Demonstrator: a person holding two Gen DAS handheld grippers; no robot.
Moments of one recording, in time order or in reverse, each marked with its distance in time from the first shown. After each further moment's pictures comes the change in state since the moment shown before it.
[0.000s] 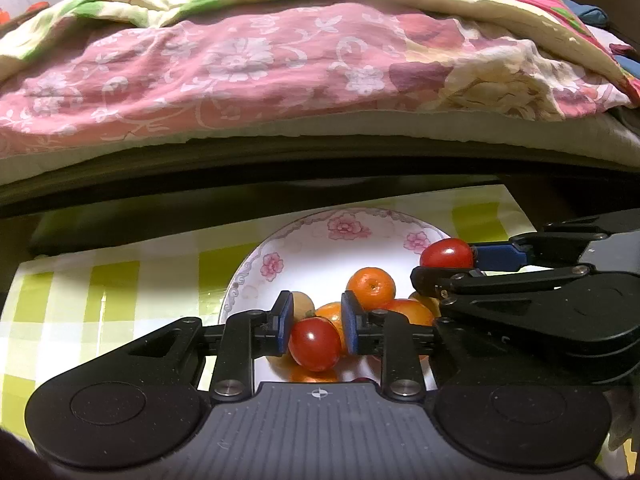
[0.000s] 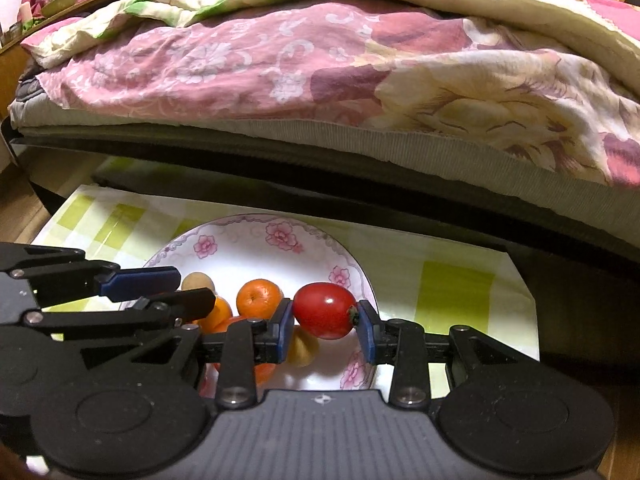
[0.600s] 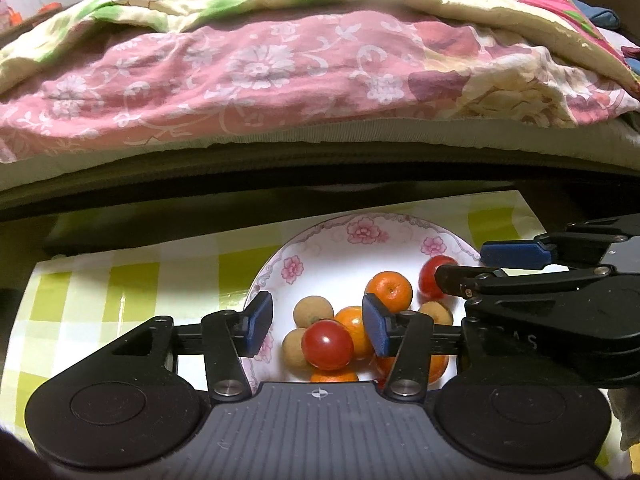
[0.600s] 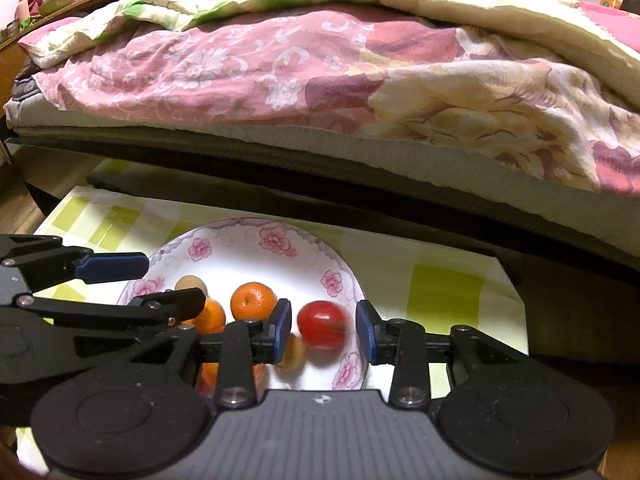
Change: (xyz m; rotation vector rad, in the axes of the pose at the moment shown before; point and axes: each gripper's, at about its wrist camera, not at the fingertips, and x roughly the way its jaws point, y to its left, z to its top) left arm -0.006 0.003 0.002 -0.014 -0.009 0.050; right arm -0.005 0.000 0.000 -0.003 -0.015 -0.027
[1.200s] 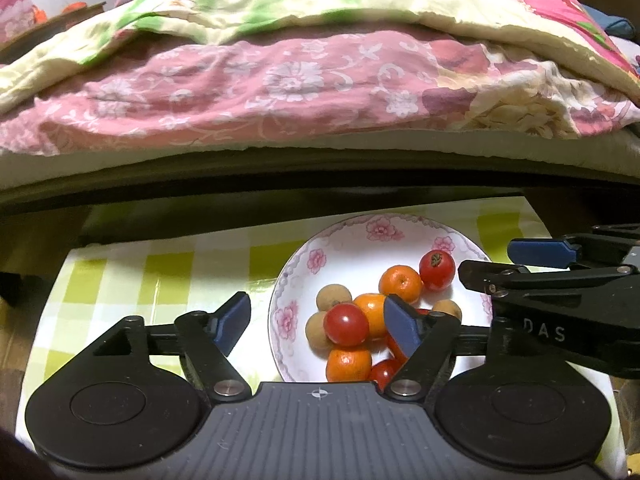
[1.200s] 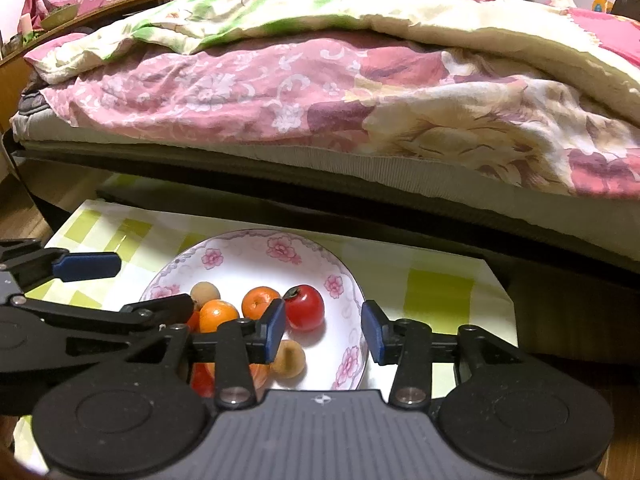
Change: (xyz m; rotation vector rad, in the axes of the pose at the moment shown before) left arm -0.030 0.002 -0.006 -0.038 -0.011 0.062; right arm -0.028 0.001 -0.007 0.024 -0.044 0.003
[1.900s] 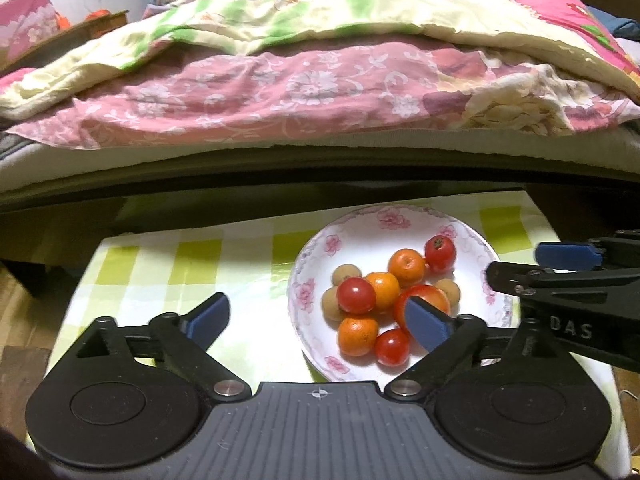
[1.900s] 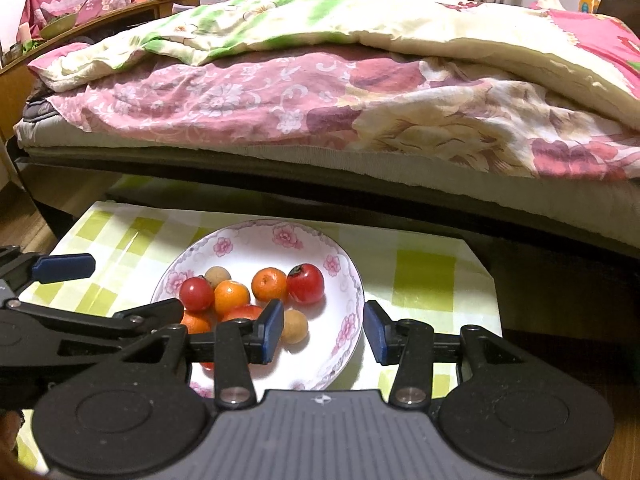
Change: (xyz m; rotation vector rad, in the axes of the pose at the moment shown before) left arm -0.028 -0.005 -0.018 -0.007 -0.032 0.085; right arm -0.032 0.003 -0.018 0.020 -0.015 -0.013
